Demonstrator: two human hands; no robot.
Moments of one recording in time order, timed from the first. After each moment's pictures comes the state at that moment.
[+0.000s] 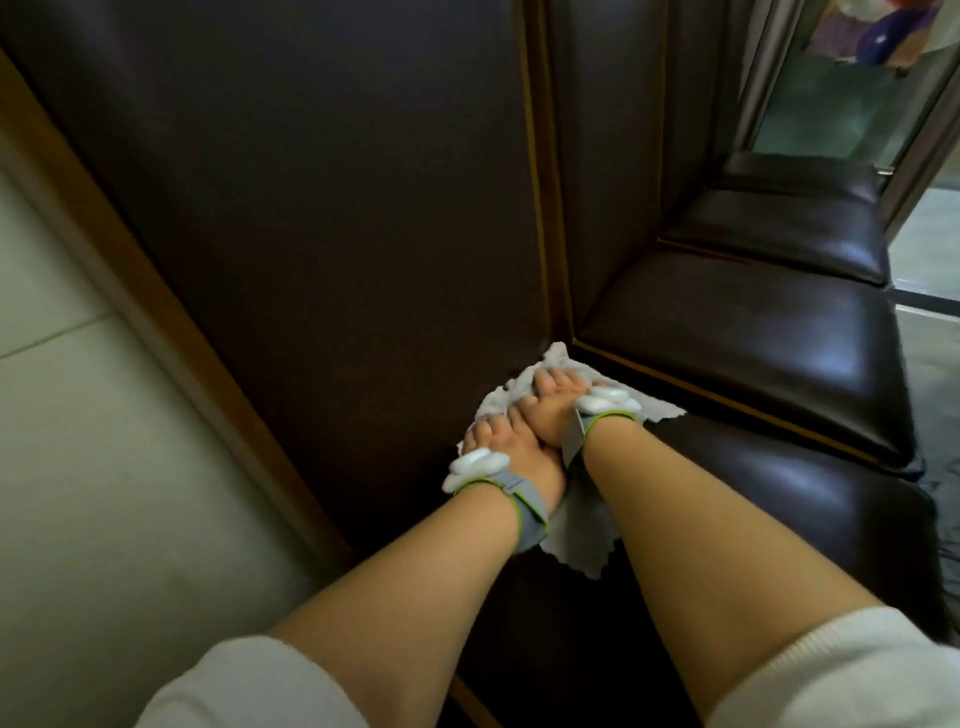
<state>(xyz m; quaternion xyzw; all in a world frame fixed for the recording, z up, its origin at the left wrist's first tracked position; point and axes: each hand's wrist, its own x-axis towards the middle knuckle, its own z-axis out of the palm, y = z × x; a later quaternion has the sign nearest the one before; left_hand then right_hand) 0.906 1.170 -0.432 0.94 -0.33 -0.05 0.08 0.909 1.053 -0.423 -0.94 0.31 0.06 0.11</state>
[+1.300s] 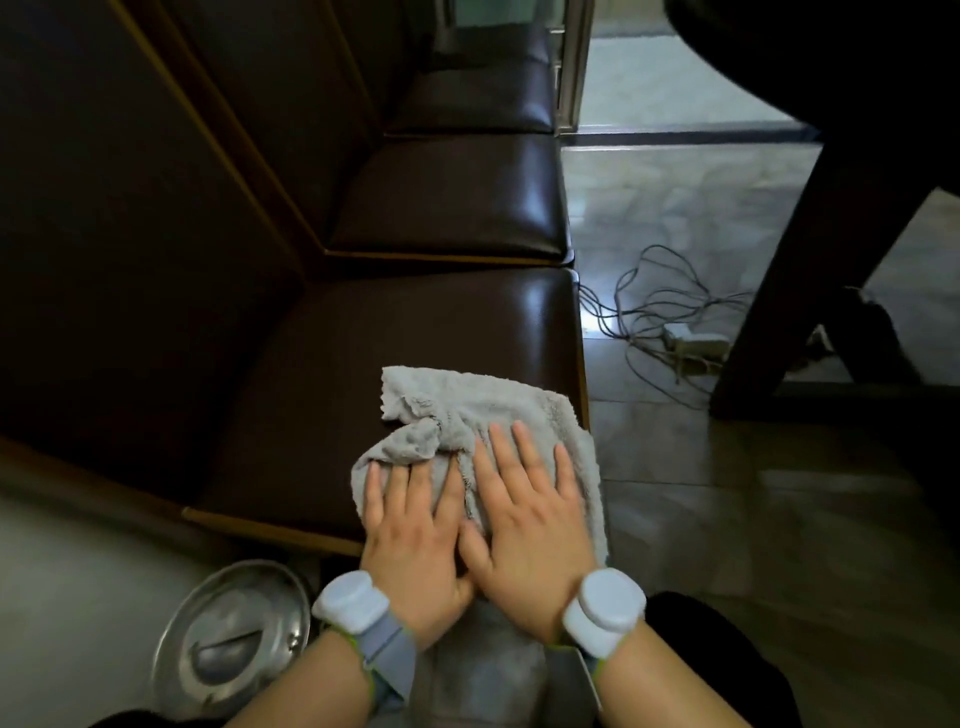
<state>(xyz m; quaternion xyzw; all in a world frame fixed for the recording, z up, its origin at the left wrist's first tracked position) 0.703 1.309 -0.456 0.75 -0.66 0.03 0.04 0.575 1.250 -0.446 -0.89 0.42 -0.13 0.12</state>
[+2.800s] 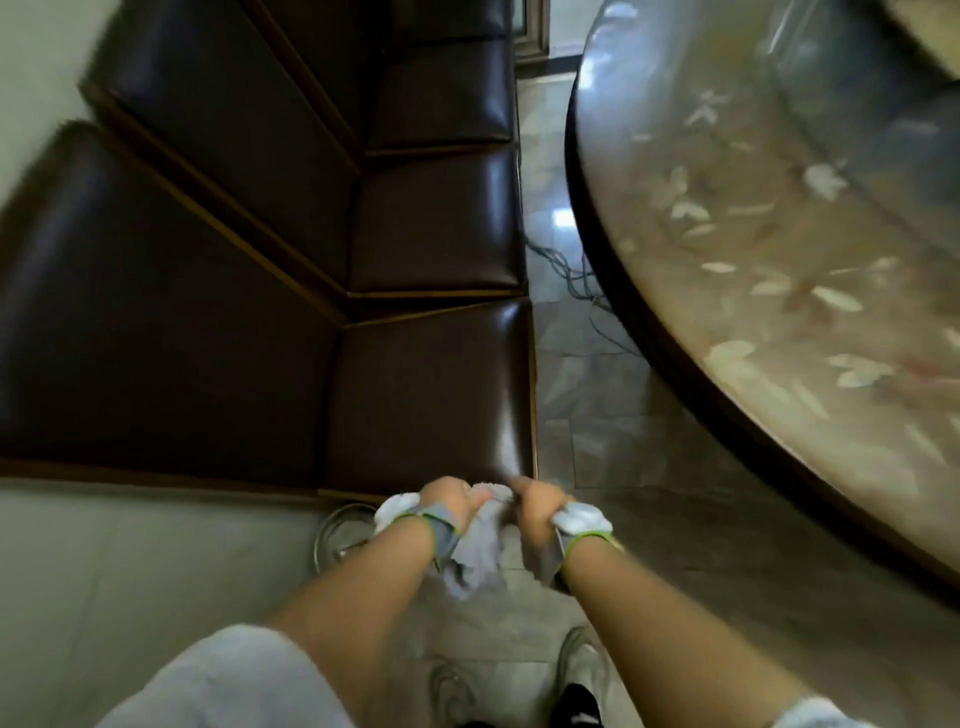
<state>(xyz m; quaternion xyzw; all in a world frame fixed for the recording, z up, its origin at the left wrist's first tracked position) 0.655 1.277 -0.167 0.77 -0.45 -0.44 -0.12 0.513 1.243 -0.210 -0.69 0.54 0.15 0.47</state>
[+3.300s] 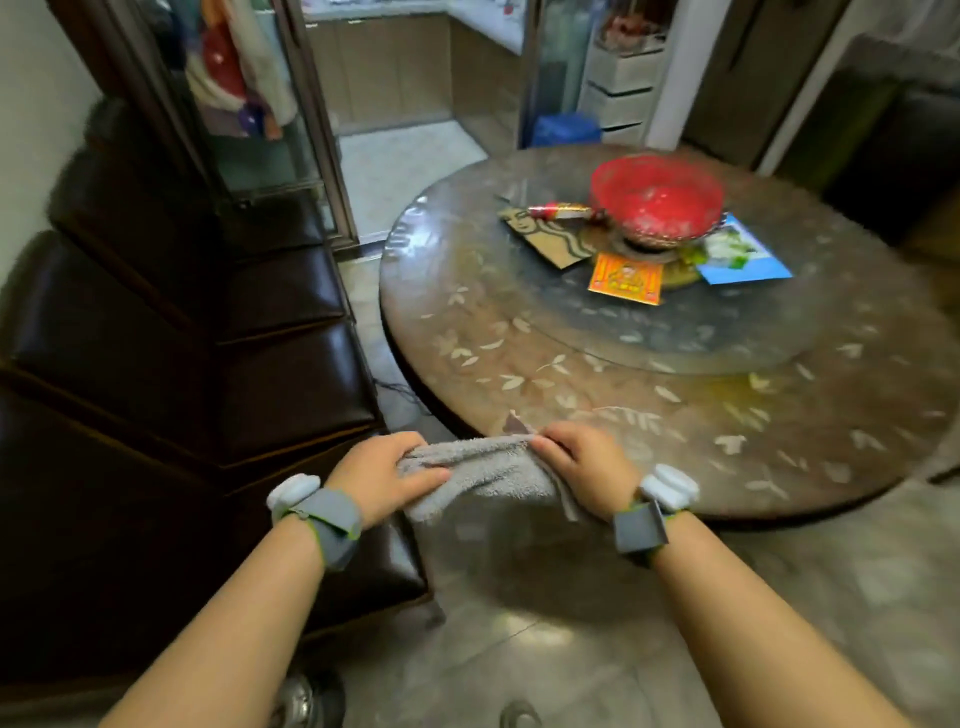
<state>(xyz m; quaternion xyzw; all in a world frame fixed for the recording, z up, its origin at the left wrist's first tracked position) 0.590 1.252 0.120 0.56 -0.76 -0.31 0.12 0.325 1.278 0.119 -0.71 0.61 -0.21 0.27</state>
